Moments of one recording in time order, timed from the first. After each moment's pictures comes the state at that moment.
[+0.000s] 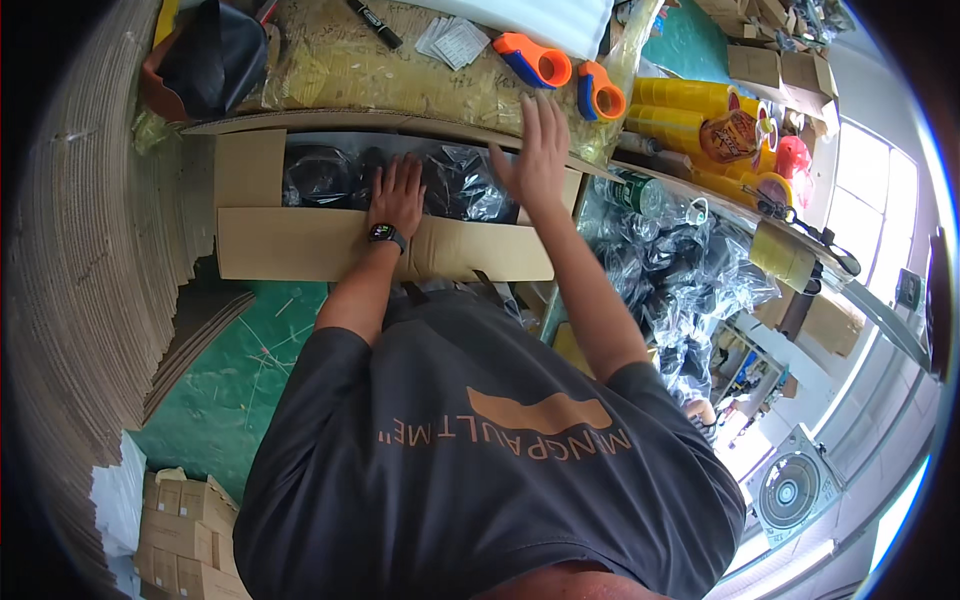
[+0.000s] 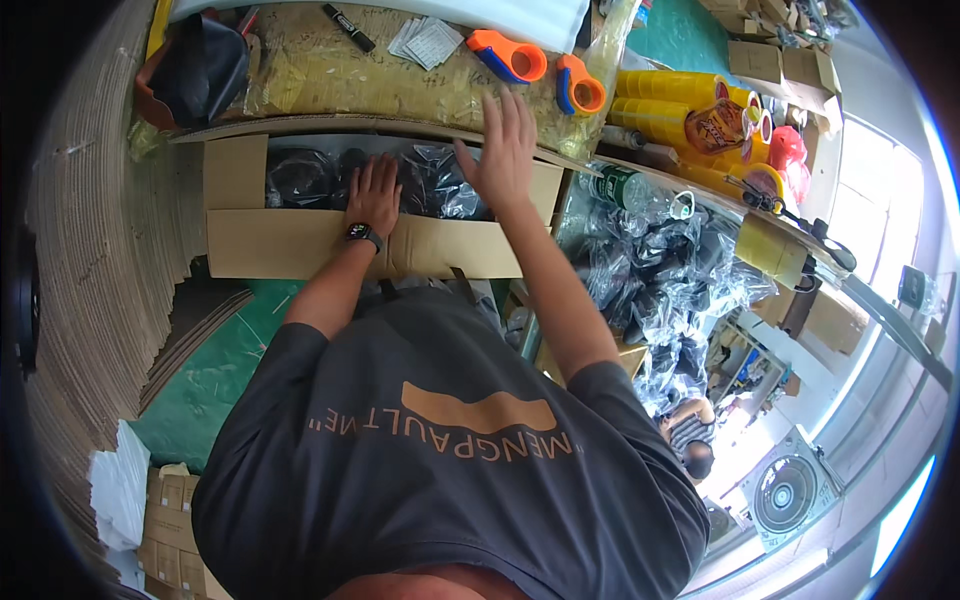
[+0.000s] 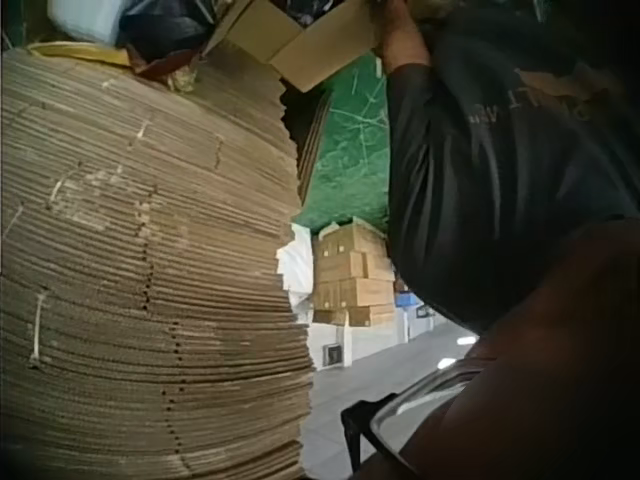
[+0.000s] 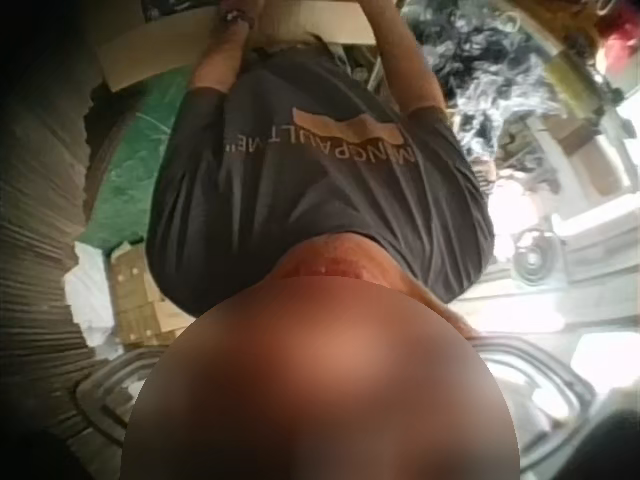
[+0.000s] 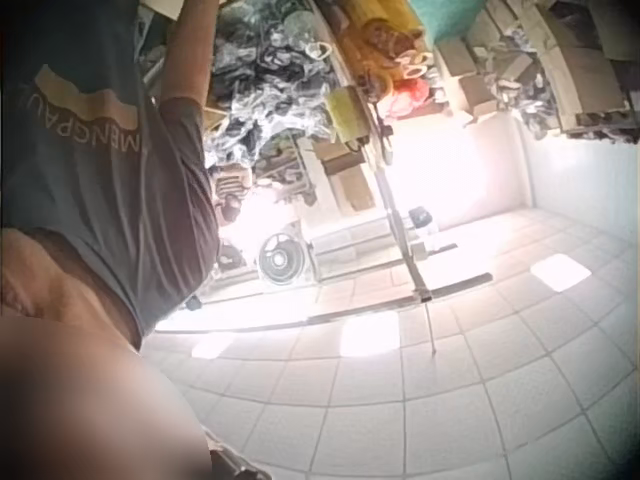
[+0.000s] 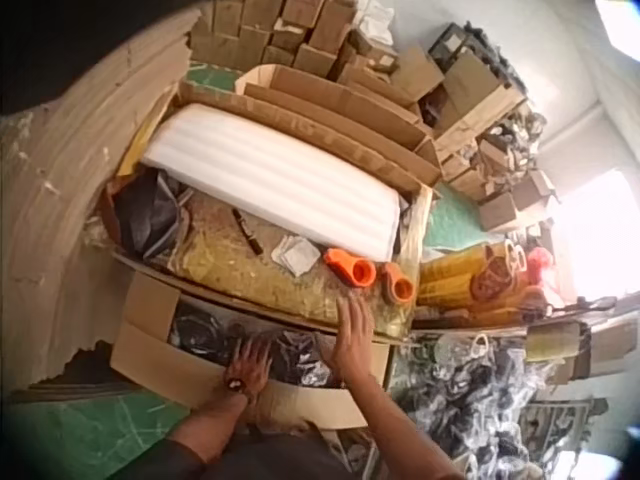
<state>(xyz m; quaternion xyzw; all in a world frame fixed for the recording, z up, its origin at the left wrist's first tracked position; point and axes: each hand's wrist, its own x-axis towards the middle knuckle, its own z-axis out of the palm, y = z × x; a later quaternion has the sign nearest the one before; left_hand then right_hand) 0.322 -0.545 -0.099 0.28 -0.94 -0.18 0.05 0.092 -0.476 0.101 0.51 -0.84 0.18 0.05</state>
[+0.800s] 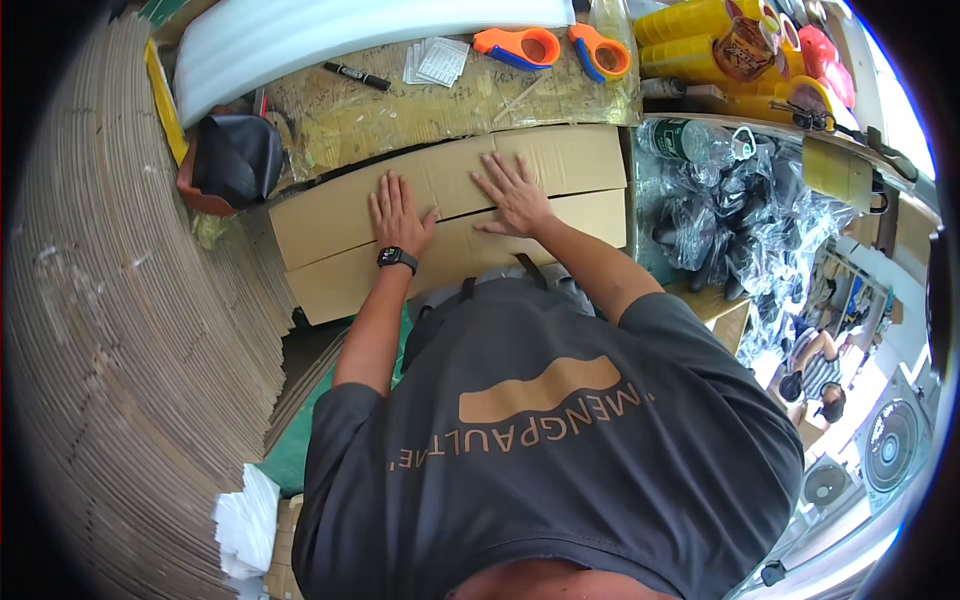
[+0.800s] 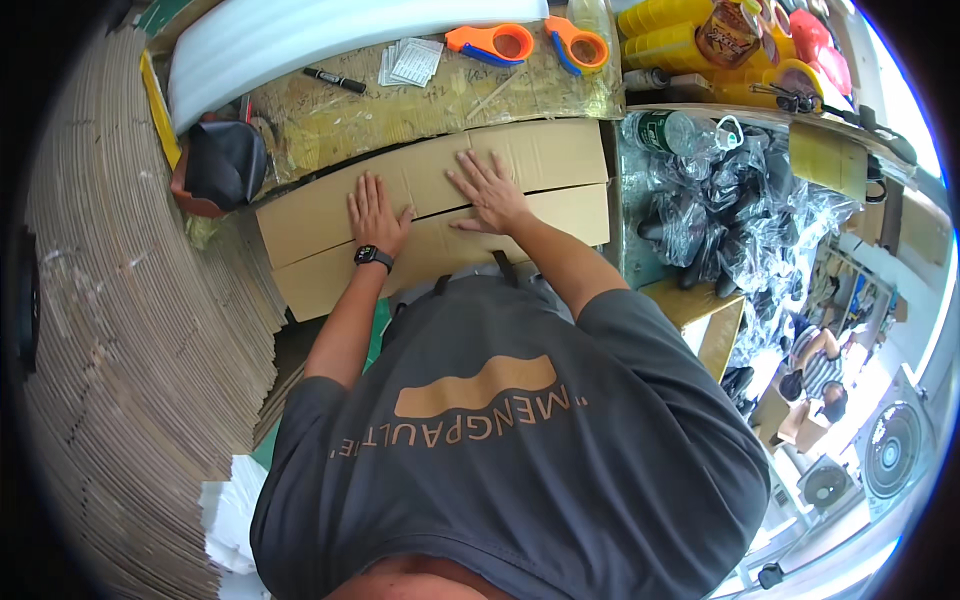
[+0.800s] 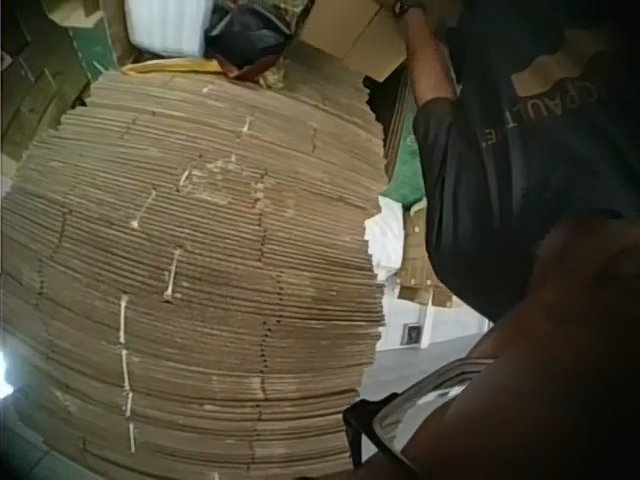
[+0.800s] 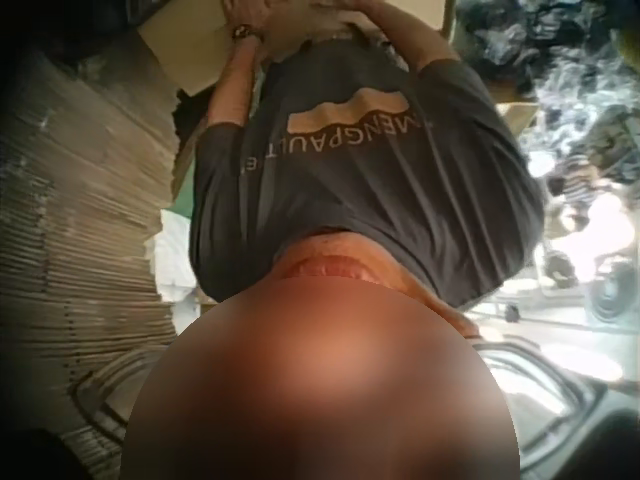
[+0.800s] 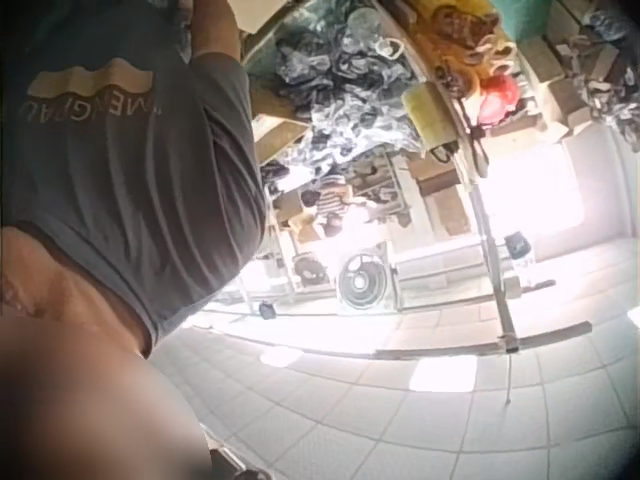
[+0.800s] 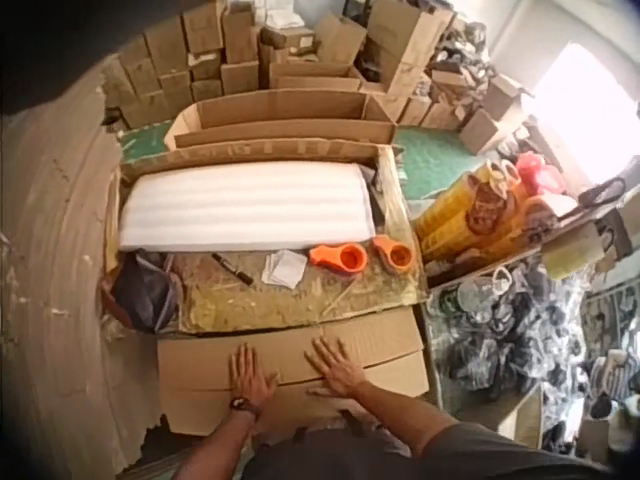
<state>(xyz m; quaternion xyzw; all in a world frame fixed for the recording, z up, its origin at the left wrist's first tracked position) 0.342 -0.633 -0.035 0.24 -0.96 -0.16 -0.04 0.154 -0.417 -0.019 0.58 -0.80 0.02 -0.16</state>
